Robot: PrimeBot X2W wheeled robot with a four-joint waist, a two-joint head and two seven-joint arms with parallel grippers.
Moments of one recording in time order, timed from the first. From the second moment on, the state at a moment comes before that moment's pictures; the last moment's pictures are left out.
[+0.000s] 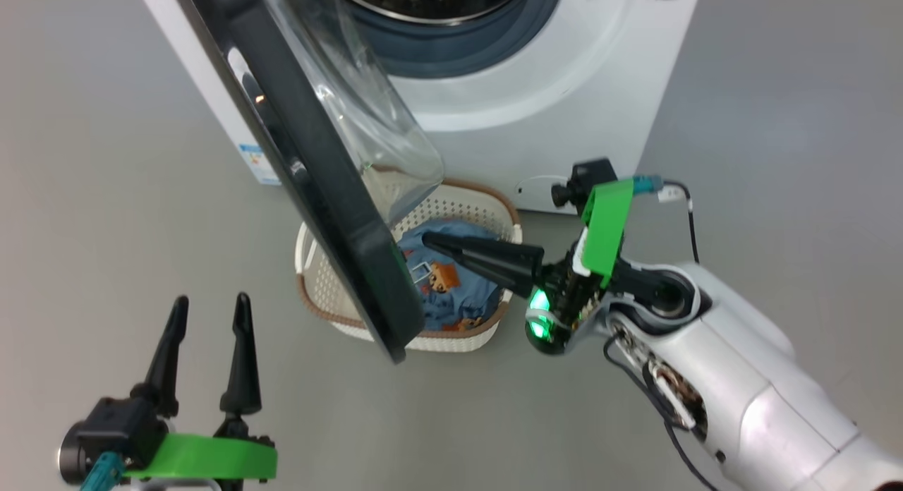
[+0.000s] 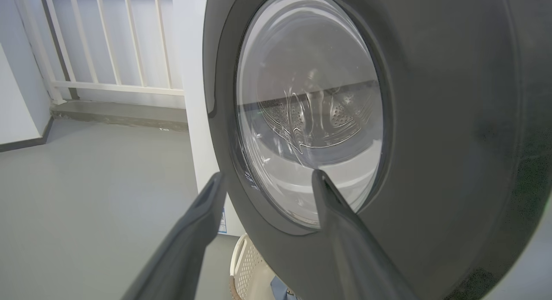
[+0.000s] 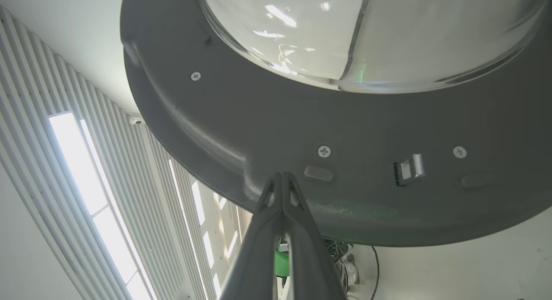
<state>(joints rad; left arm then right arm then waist) -0.11 0.03 -0.06 0.08 -0.24 -0.07 -0.25 -0.83 -0.17 0.70 0.57 2.15 0.12 0.70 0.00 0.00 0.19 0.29</state>
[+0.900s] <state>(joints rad) 0.02 0.03 -0.03 0.07 -0.22 -0.09 -0.25 -0.51 -0.27 0.65 0.33 2.20 0.12 0.46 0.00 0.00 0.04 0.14</state>
